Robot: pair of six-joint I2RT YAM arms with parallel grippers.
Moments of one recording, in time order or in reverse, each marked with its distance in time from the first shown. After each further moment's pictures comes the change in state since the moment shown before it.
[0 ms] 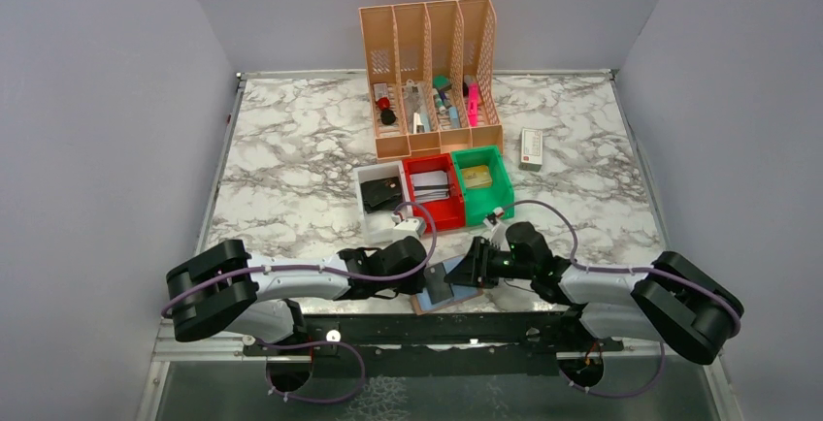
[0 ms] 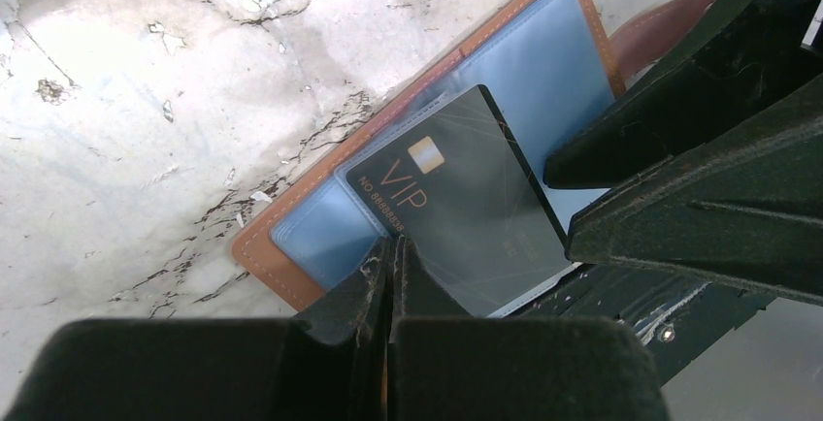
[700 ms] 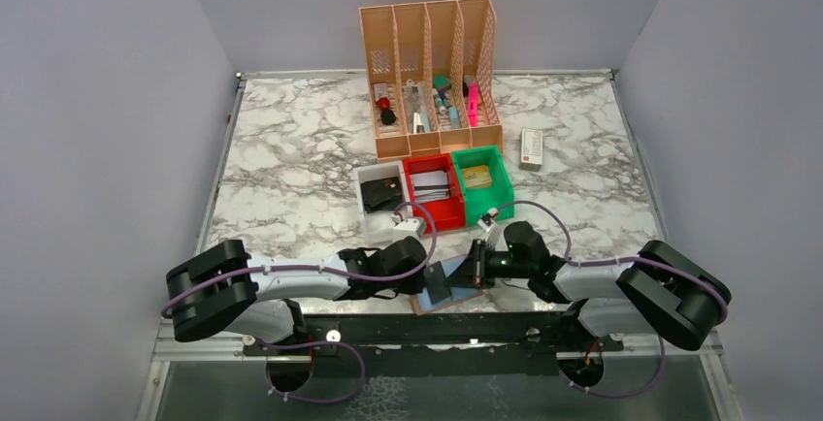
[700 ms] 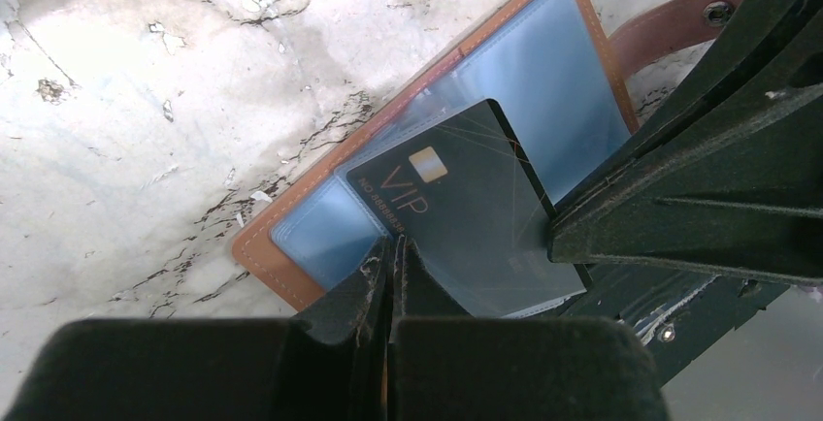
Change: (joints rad) left arm -0.002 -0.002 -0.002 0.001 0.000 -0.001; right arm 0.000 0.085 0.000 0.121 -0.082 0.021
